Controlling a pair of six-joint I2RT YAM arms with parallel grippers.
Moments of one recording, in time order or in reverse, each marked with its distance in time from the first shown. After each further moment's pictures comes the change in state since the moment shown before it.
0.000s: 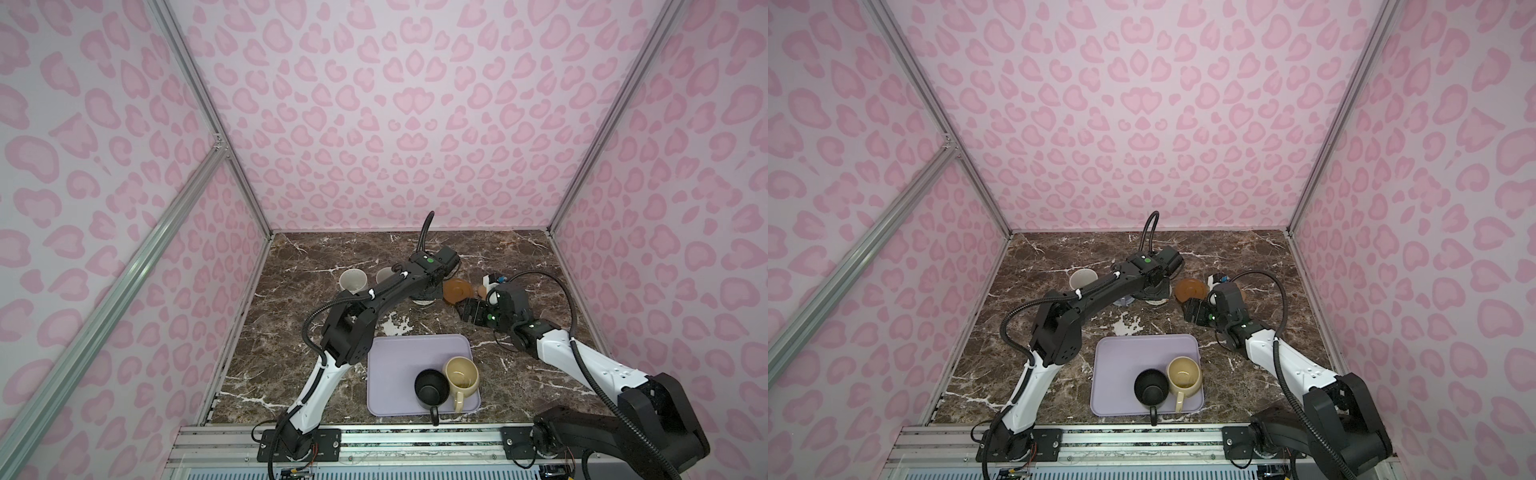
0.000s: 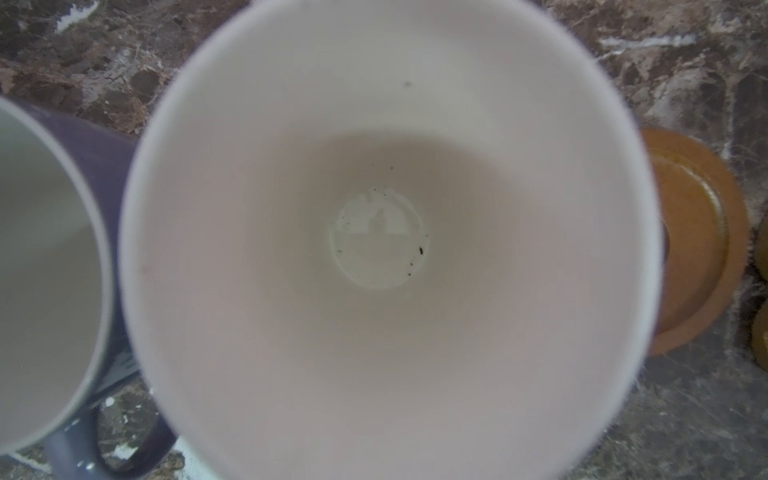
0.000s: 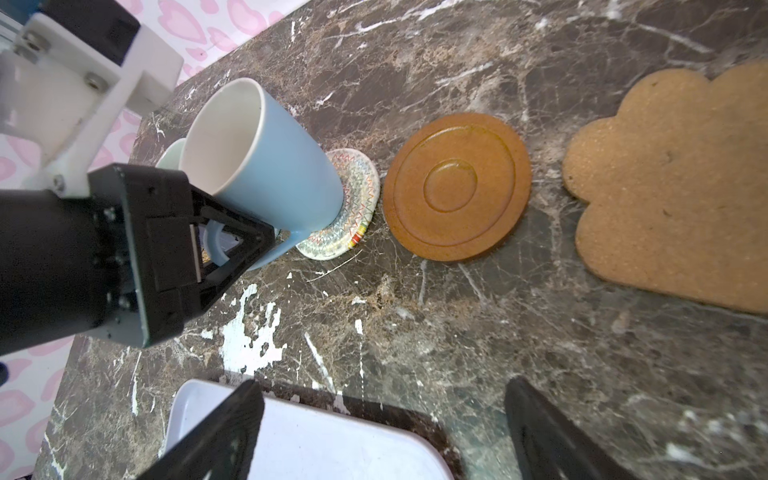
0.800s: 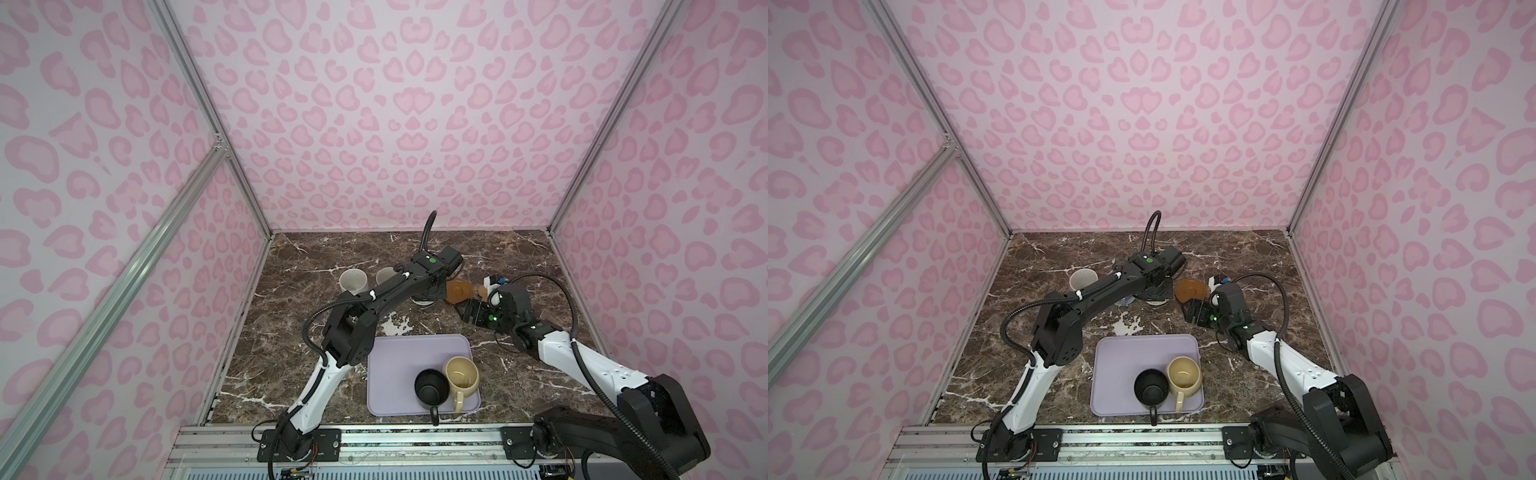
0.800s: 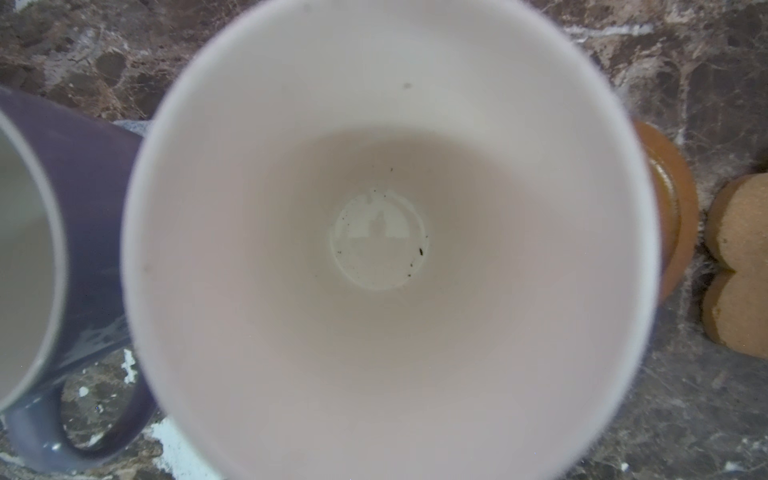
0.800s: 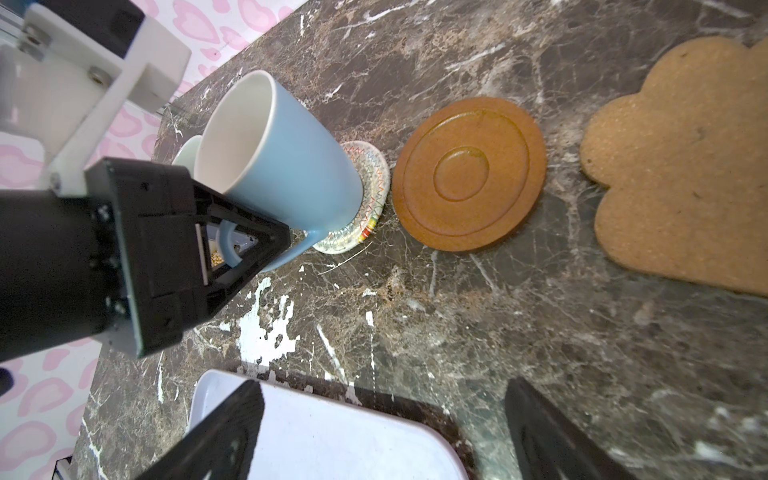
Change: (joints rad) left arm -0.007 0.012 0.027 -0.015 0.034 -0.017; right arm -0.021 -0.007 -0.017 0.014 -0.055 0.019
